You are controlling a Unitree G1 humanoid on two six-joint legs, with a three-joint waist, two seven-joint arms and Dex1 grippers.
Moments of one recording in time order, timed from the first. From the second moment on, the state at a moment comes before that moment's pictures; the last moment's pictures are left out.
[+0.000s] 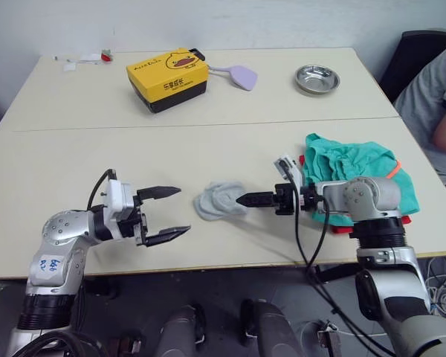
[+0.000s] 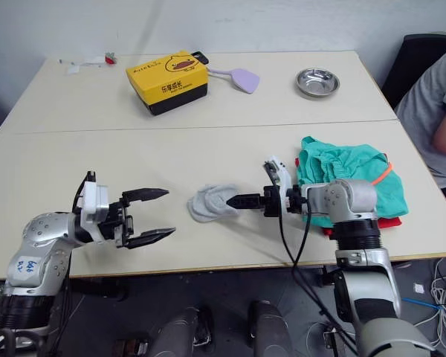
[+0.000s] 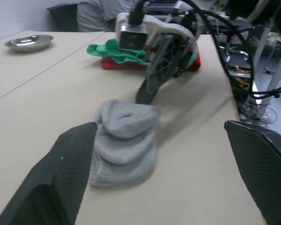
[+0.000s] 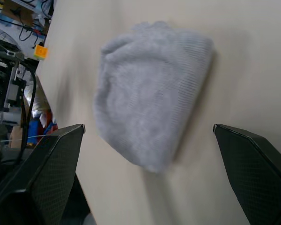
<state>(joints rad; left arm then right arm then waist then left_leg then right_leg) -0.17 0.61 0.15 -0.10 -0.50 0.12 -1.16 -0.80 -0.35 -0.05 0.29 0.65 1.39 0.75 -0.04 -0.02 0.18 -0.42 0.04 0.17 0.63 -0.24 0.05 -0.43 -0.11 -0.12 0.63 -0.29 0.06</state>
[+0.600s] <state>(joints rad) -0.19 0.57 0.15 -0.10 -0.50 0.11 -1.08 -0.82 -0.25 -0.12 0.36 0.65 1.32 0.70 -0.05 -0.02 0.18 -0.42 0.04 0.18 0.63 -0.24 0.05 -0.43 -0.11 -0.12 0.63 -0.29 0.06</state>
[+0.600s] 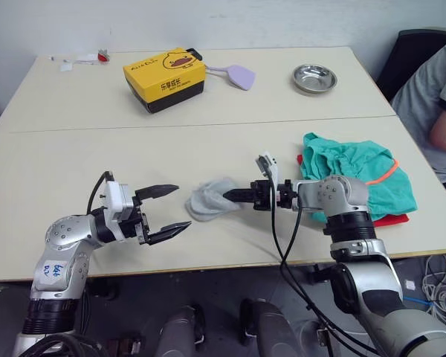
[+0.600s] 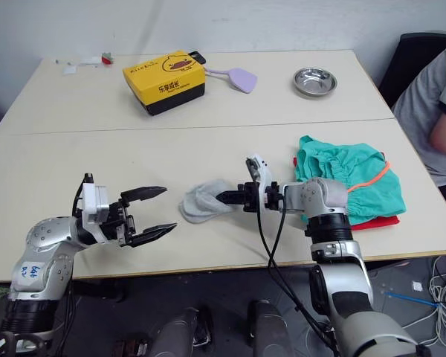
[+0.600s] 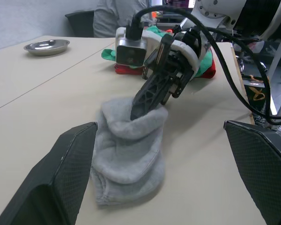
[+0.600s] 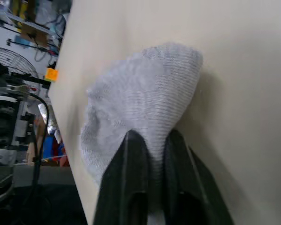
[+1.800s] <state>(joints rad) -0.30 0.52 0.08 -0.06 -0.55 0.21 -1.12 -0.82 -0.99 -0.11 0.98 0.34 0.58 1.00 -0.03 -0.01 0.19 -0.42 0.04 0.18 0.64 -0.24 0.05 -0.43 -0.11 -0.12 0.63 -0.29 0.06</state>
